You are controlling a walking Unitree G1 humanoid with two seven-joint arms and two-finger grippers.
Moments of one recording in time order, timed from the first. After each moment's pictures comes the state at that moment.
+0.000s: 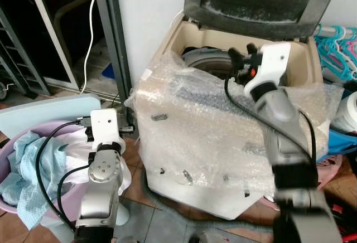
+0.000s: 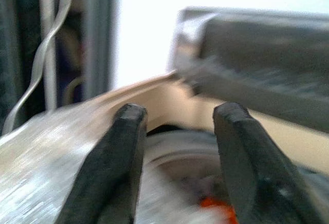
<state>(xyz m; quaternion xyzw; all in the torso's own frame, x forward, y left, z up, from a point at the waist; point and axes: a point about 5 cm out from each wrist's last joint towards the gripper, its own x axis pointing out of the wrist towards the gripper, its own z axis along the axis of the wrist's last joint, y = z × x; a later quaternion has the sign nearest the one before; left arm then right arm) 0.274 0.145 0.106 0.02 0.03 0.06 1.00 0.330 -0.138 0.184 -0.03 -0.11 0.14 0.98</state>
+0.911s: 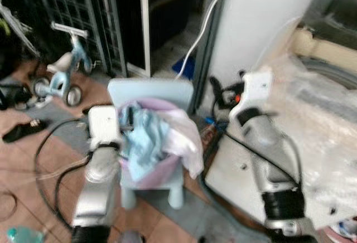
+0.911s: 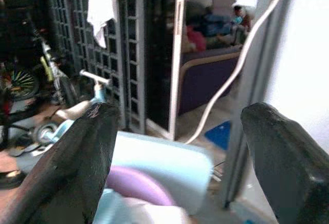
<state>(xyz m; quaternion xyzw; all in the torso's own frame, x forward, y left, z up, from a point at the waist) 0.271 0.167 0.106 0.03 0.03 0.08 1.00 0.314 -0.117 0.158 0.02 -0.05 0.14 0.99</state>
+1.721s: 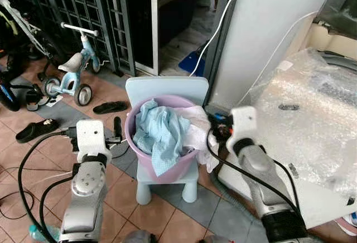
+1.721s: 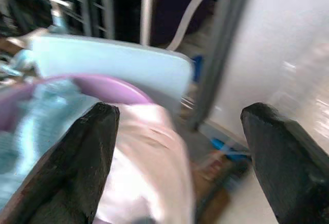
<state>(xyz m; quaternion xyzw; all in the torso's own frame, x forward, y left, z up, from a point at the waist) 0.251 0.180 0.086 0.05 0.05 0.08 0.99 0.286 -0.153 0.079 -0.04 0.07 0.06 0.99</state>
